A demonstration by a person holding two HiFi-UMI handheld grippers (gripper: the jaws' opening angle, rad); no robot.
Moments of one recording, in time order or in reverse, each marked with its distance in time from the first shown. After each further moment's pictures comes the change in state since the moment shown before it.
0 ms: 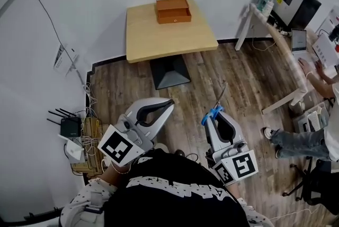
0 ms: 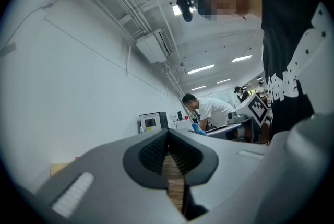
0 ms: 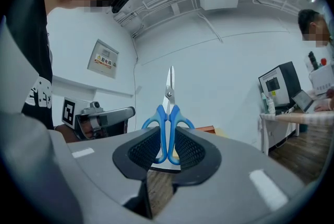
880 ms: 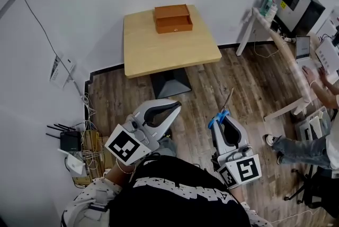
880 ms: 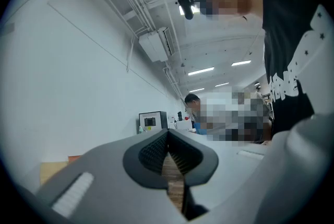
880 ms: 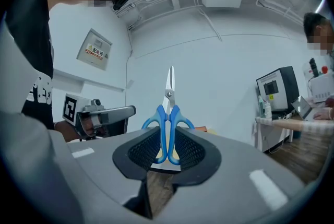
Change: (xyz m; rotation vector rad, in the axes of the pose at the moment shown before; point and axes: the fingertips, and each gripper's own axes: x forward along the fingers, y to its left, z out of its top) left arm 0.060 0.077 -0.026 -0.049 -0.006 -0.047; right arm 0.072 -0.052 0.000 -0.032 0.043 -0.074
